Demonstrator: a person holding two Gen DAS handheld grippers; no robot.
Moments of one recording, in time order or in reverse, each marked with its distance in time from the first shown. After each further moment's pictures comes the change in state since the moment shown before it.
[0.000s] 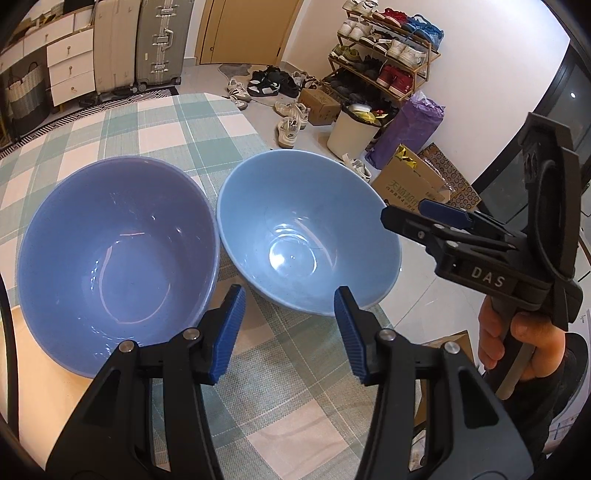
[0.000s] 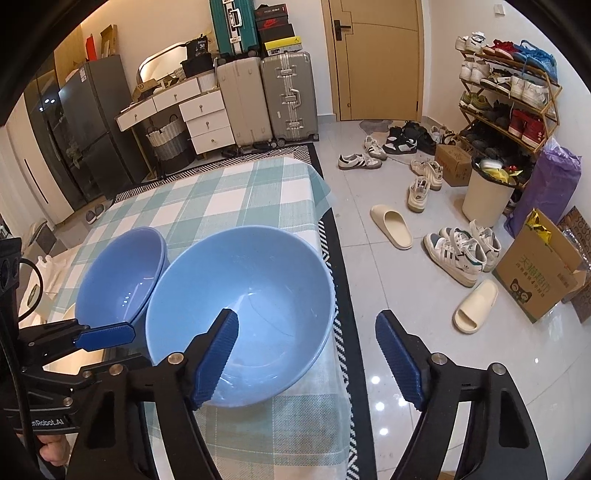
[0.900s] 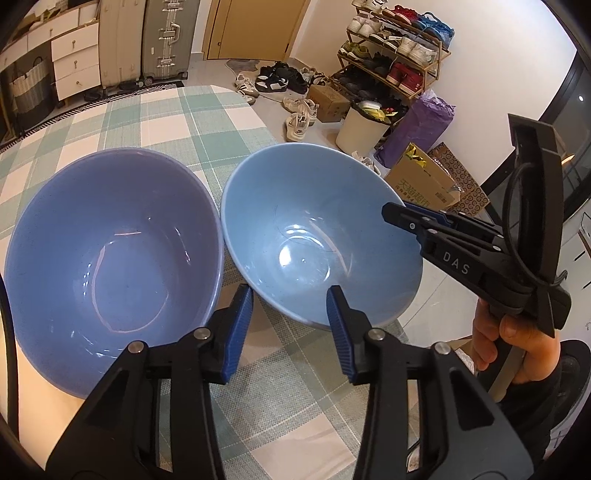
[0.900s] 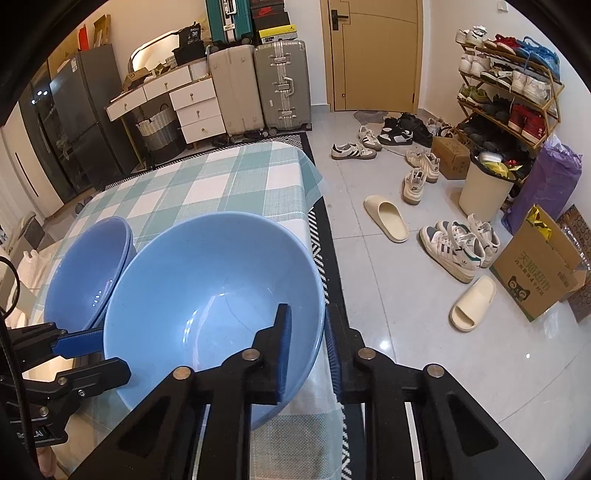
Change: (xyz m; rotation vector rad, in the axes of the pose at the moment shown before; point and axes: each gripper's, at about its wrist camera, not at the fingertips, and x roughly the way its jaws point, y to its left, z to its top) left arm 0.031 0.009 0.007 -0.018 0.014 0.027; right arm 0.046 -0.004 0.000 -0.013 0.031 -0.044
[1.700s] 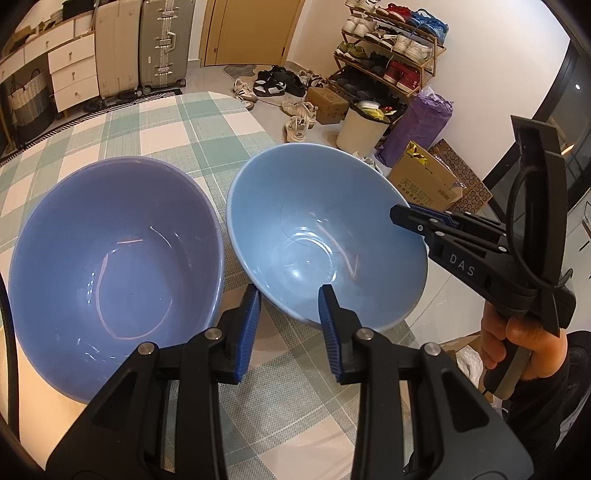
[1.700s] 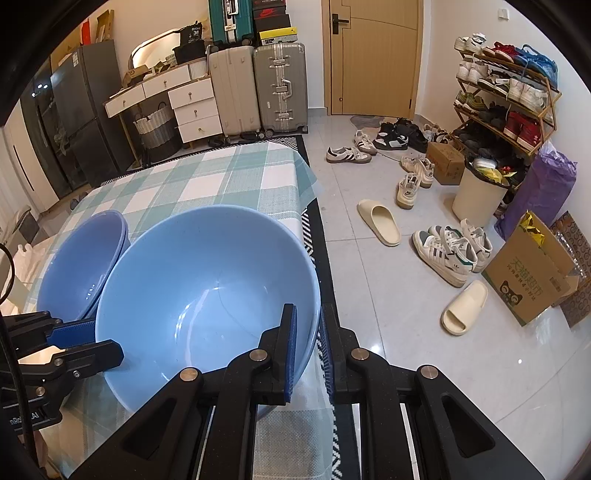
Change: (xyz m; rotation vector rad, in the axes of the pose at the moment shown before) left arm -0.002 -0.002 0.000 0.036 -0.016 0.014; right arm -0.004 0.001 -0.006 -0.014 -0.011 -0.024
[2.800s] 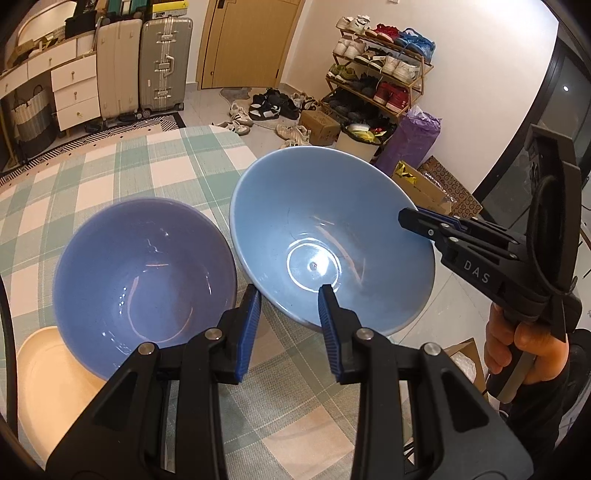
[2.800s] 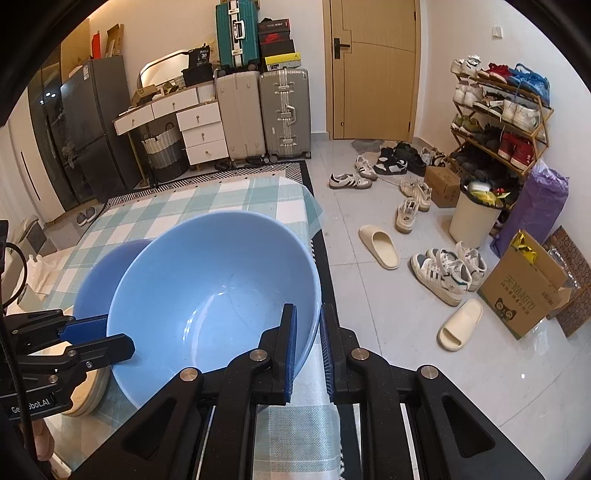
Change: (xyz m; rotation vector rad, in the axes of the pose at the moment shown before) left arm -0.069 -0.003 0.003 0.027 -0.098 -0.015; right arm -0.063 0.020 0.008 -0.005 -0.099 0.001
